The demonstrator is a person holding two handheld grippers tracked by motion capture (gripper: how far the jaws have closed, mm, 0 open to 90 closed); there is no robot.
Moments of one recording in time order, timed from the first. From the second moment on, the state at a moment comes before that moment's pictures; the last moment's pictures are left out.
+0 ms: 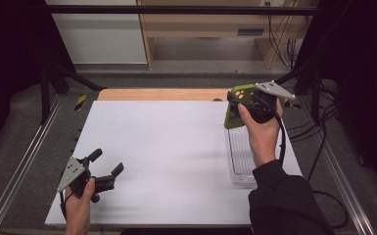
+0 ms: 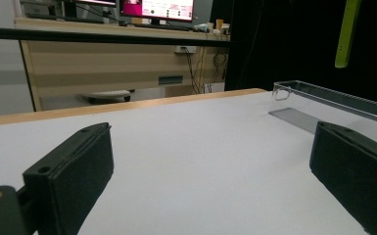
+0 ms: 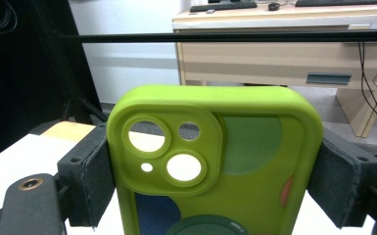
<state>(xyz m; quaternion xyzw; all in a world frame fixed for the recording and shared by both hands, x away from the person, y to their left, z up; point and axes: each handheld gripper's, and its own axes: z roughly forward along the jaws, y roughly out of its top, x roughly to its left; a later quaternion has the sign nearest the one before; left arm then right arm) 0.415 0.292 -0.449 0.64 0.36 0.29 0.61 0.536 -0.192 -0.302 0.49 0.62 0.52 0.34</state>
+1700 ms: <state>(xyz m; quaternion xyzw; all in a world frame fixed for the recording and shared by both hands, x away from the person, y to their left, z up) 0.415 0.280 -0.451 0.66 0.35 0.28 0.60 0.556 -0.227 -0.322 0.53 0.59 0.49 0.36</state>
